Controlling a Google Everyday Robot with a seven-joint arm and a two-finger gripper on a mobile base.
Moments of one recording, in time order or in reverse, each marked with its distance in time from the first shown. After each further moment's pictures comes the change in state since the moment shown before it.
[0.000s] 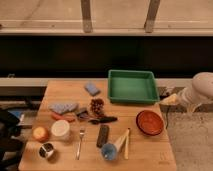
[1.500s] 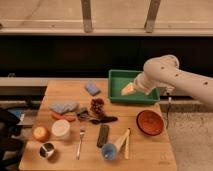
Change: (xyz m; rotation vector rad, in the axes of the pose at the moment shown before) arm 0.019 0.223 0.000 -0.135 -0.028 -0.507
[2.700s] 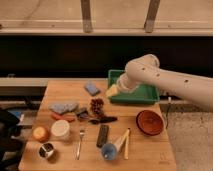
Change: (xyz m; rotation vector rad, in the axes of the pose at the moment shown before) arm -0.006 0.118 0.020 -0.094 -0.004 -0.241
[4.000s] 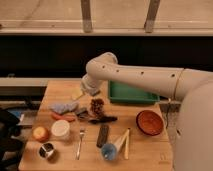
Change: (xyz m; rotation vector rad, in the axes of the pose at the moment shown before) arm -0.046 0.152 0.053 -0.158 0.017 -0.249
